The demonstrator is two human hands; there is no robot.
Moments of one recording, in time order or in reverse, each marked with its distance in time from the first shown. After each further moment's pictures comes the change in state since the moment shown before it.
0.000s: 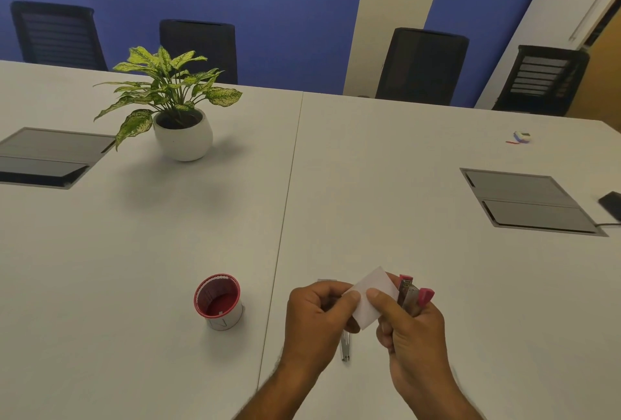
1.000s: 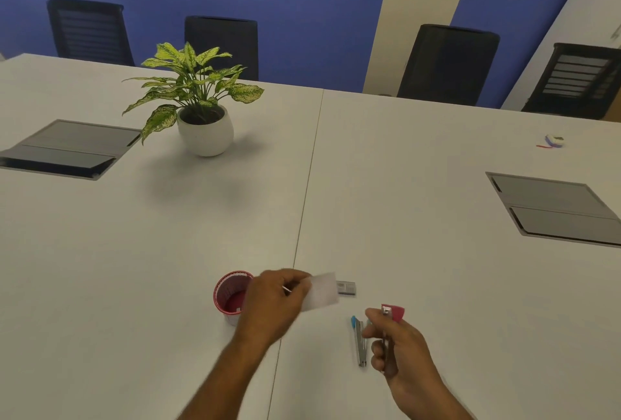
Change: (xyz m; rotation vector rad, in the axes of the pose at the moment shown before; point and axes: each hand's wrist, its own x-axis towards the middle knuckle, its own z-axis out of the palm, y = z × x) left_hand 0.047 -0.017 -0.087 0.581 0.082 0.032; right_hand 0.030 0.054 -0.002 -0.104 -0.070 0.409
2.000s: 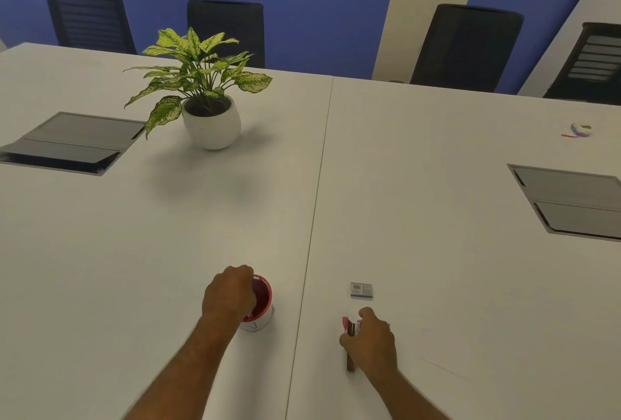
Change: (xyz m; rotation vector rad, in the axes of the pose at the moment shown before) left_hand 0.078 -0.101 -0.041 0.843 -0.144 -0.234; right_hand 0.108 0.070 0.041 -1.203 0.185 -0.198
